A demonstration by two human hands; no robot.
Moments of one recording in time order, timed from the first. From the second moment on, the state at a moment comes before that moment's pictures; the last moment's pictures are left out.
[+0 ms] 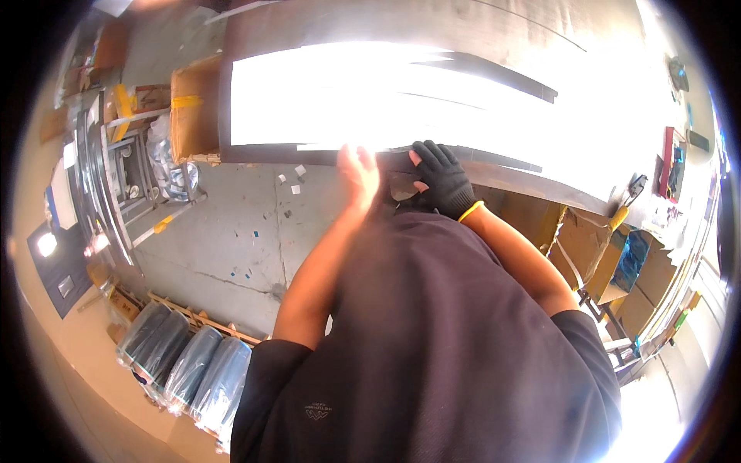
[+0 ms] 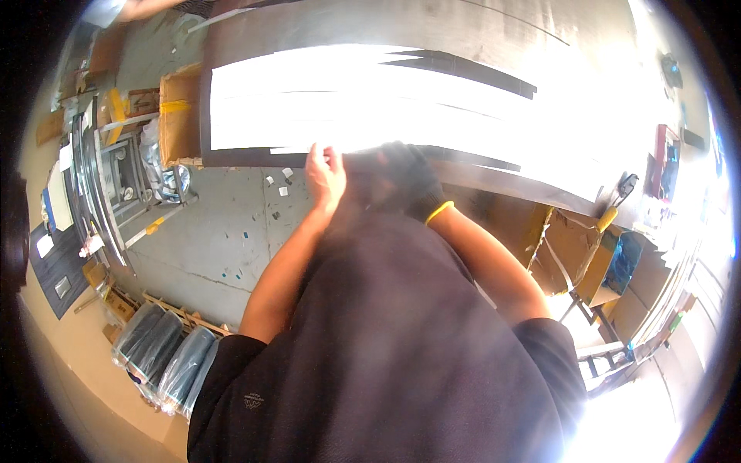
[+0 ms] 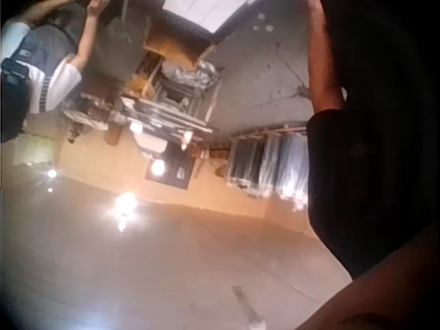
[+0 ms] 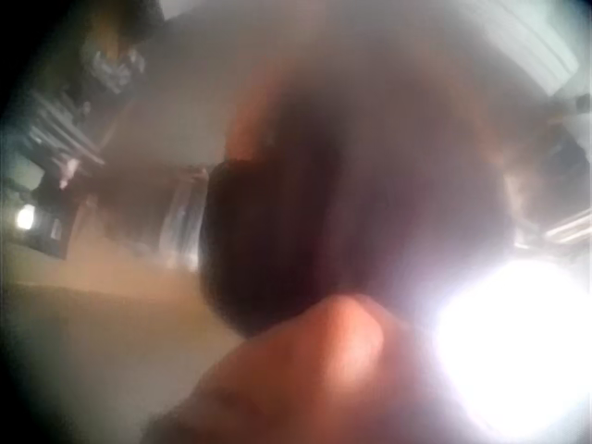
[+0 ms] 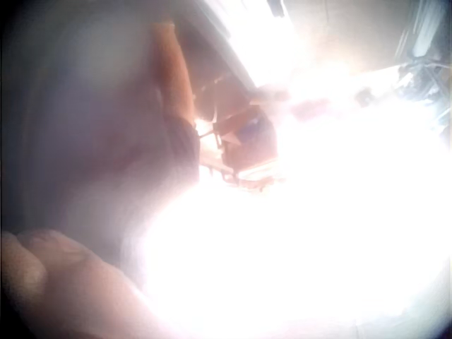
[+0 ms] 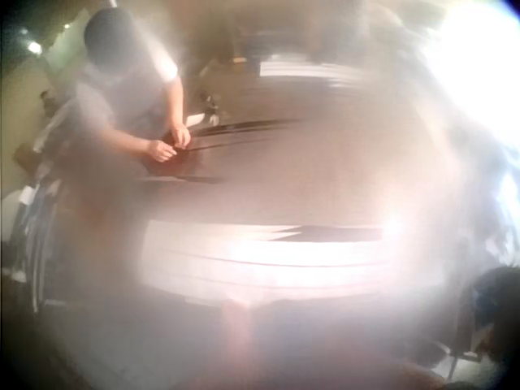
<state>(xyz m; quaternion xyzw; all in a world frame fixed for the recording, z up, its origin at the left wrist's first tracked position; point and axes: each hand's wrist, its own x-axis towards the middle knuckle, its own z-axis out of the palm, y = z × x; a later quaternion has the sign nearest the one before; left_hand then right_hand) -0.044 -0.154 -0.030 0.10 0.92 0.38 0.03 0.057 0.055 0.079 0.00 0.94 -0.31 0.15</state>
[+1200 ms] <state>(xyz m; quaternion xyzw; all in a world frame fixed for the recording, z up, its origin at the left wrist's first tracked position) -0.389 -0.520 -0.041 -0.25 0.85 0.47 0.05 0.051 0.026 0.056 0.12 0.97 -0.23 -0.04</state>
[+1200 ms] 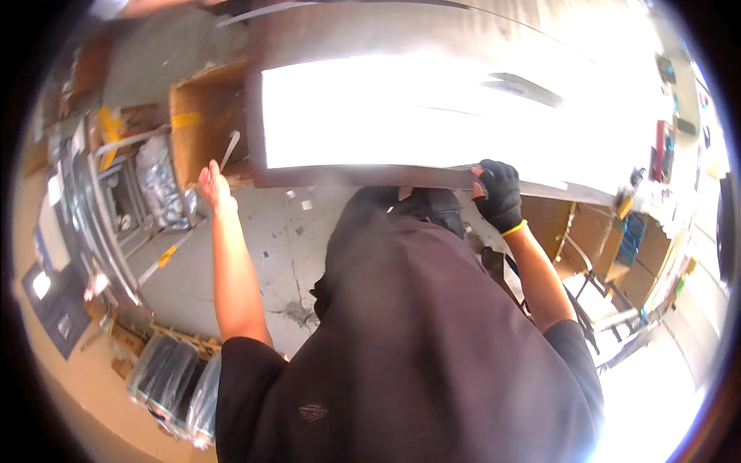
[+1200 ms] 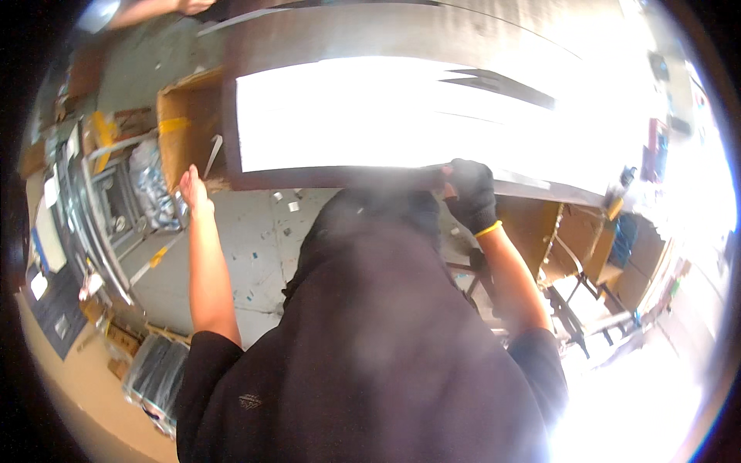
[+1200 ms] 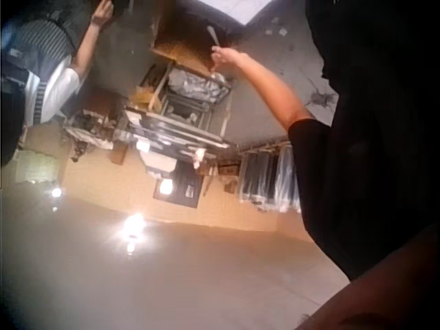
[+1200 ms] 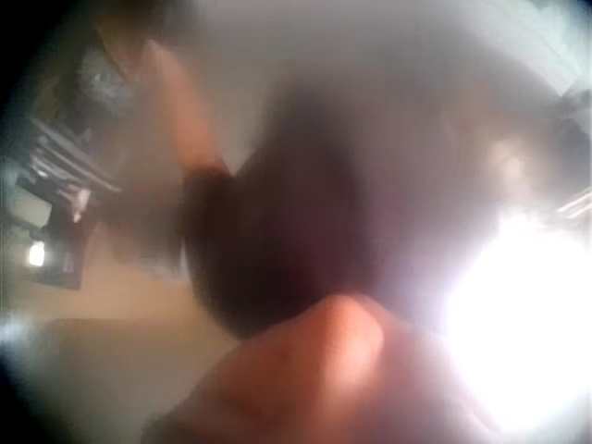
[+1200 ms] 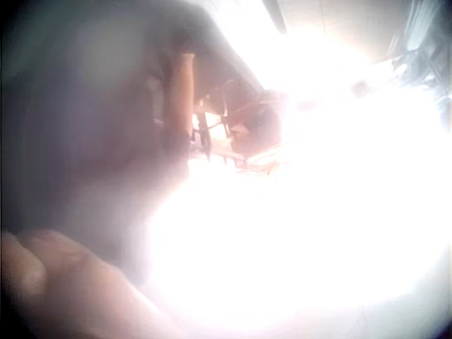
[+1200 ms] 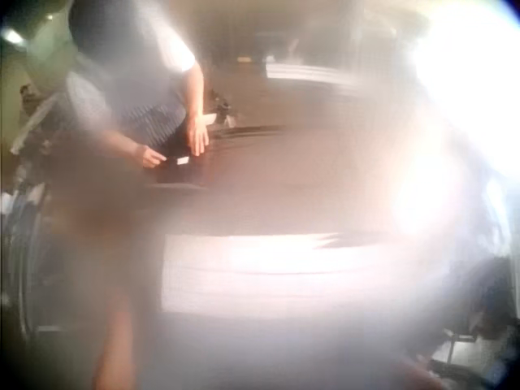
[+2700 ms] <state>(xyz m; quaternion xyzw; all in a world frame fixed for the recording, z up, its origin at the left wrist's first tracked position) -0.015 -0.147 0.008 -0.28 0.29 0.83 0.39 0.113 0.166 0.069 0.05 0.92 -0.39 0.07</state>
